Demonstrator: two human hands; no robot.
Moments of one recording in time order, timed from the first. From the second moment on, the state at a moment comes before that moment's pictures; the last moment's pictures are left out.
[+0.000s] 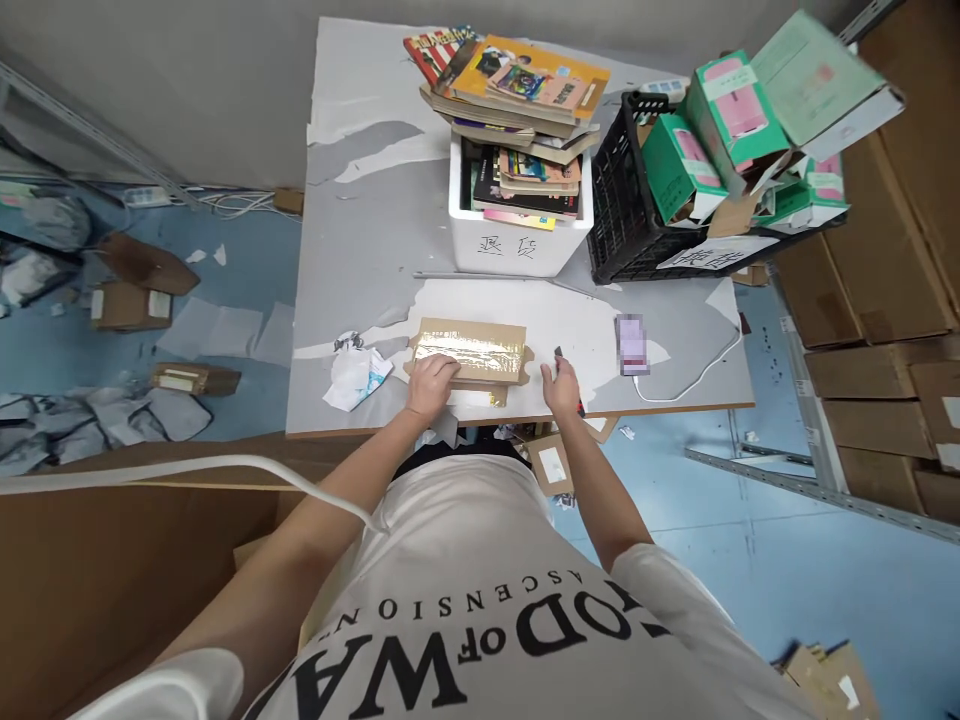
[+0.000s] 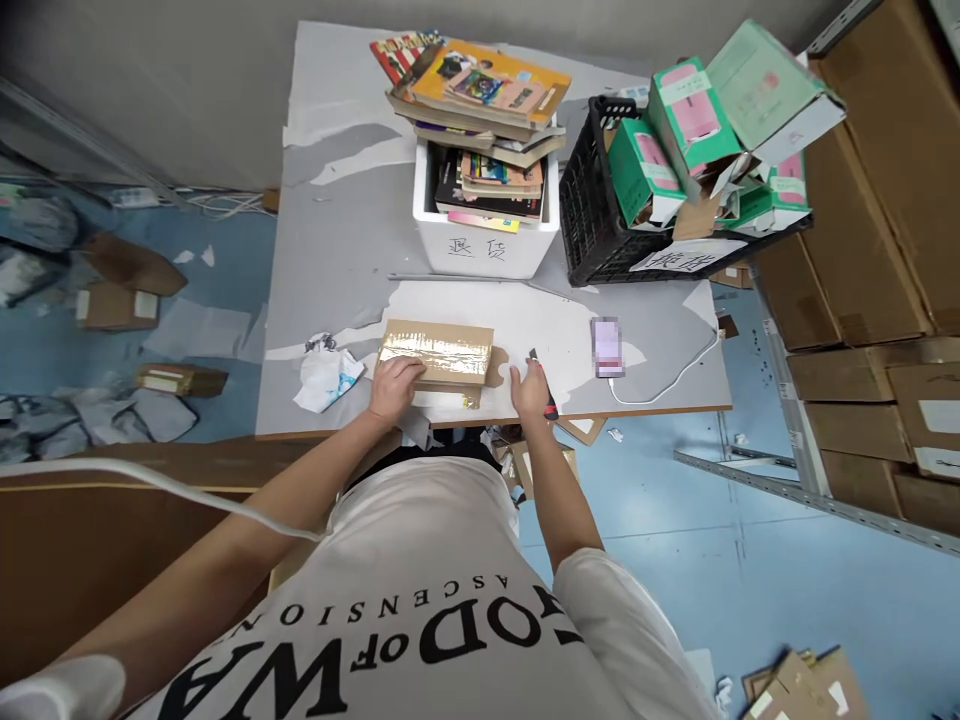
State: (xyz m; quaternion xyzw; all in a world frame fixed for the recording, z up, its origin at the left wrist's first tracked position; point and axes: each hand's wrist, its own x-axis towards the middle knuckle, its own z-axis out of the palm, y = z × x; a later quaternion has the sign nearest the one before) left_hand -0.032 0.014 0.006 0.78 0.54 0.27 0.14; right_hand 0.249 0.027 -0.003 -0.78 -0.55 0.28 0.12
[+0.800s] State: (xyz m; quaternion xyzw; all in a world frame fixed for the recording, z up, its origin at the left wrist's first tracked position) left_hand -0.038 0.003 -0.017 0.82 0.49 0.28 0.09; right_hand 0.135 0.105 0.104 -0.30 -0.92 0.17 -0.18
